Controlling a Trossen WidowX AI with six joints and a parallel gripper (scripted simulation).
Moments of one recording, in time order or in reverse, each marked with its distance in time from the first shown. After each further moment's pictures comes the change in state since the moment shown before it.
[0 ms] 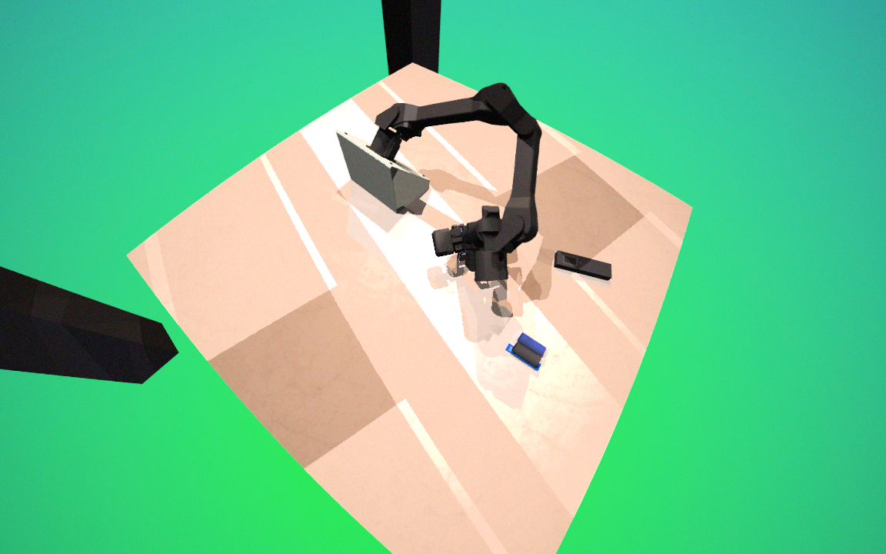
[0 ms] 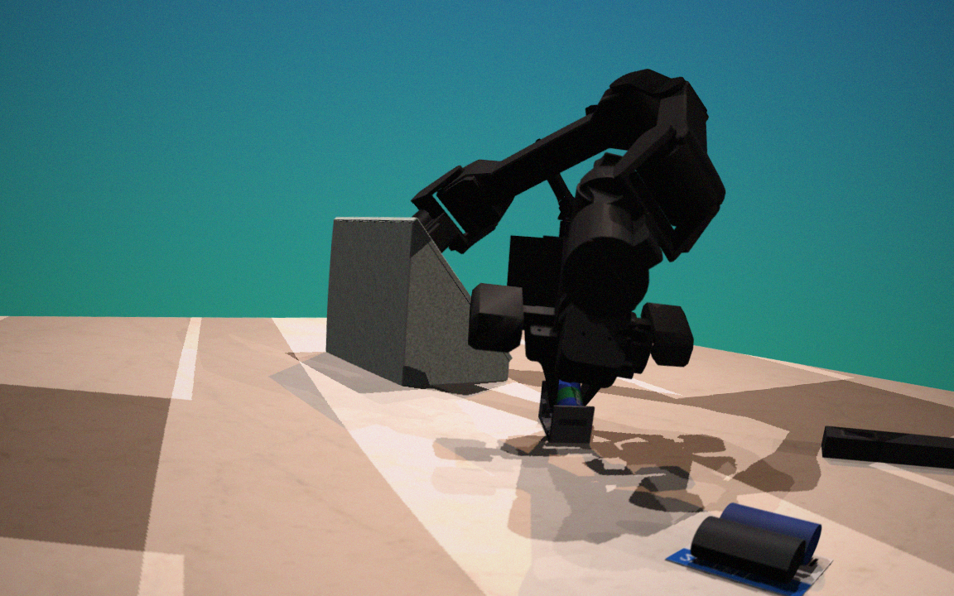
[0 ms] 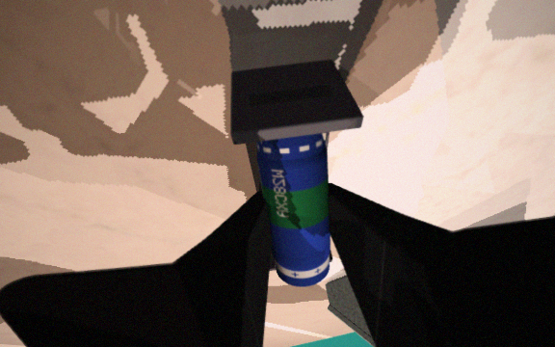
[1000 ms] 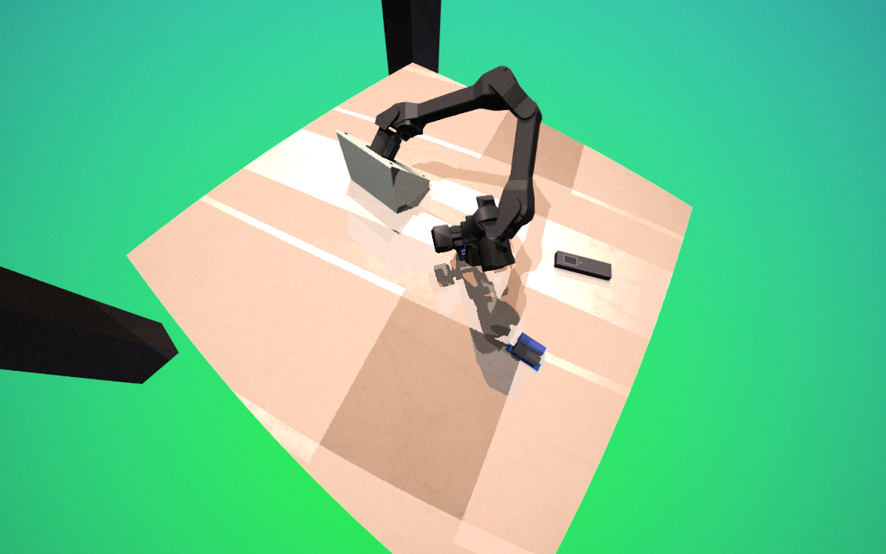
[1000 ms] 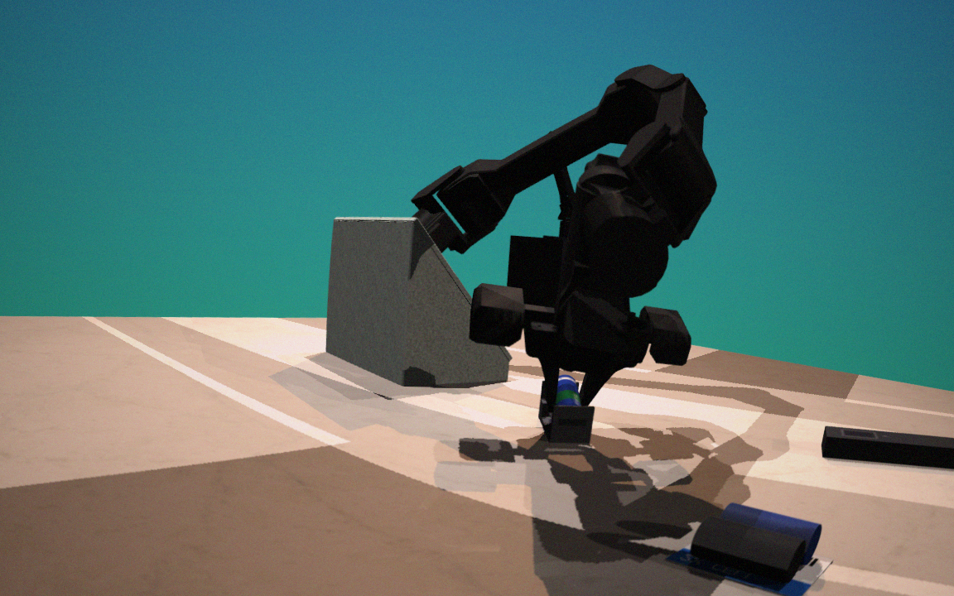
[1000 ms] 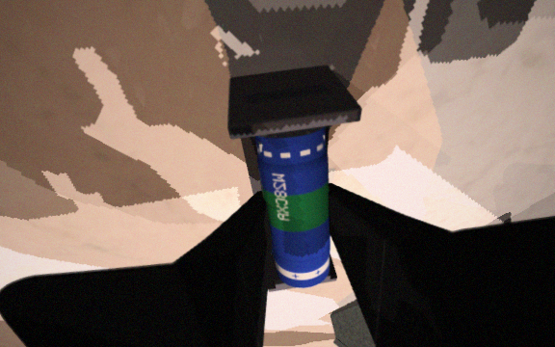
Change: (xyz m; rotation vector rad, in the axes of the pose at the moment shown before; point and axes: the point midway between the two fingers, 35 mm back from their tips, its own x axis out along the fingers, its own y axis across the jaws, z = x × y) arm 0.006 0.000 -0.002 0.012 -0.126 -0.021
